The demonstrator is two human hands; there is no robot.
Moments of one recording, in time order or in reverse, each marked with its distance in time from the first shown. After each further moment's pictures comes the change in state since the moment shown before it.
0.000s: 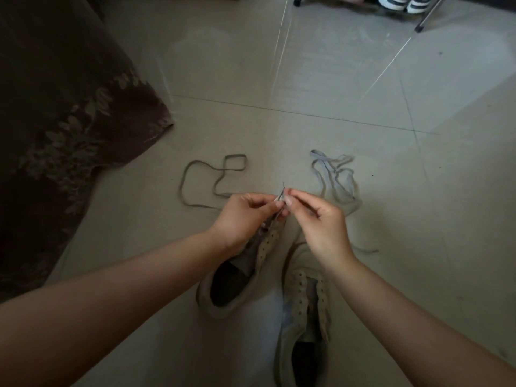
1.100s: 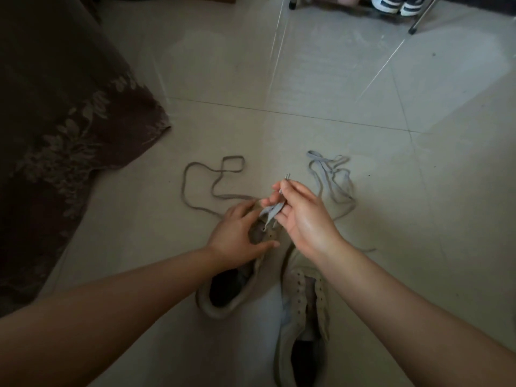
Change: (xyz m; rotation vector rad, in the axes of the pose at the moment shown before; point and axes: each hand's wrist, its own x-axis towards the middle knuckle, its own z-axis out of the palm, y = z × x) left_hand 0.007 -0.061 -0.029 1.025 0.001 0.291; right_hand 0.011 -0.032 0.021 0.651 -0.130 0.457
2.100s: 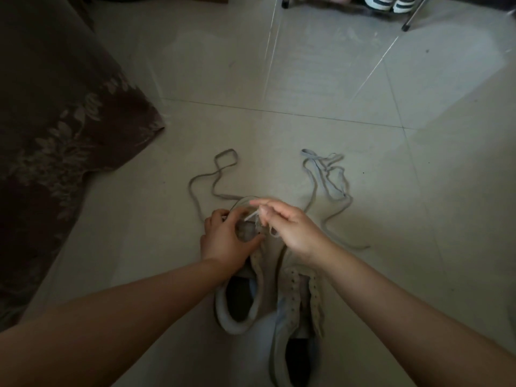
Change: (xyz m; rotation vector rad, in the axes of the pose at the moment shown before) left_hand -0.014 0.014 0.010 -0.091 0.145 -0.394; right_hand -0.004 0.017 -0.028 -0.770 -0.303 -0.188
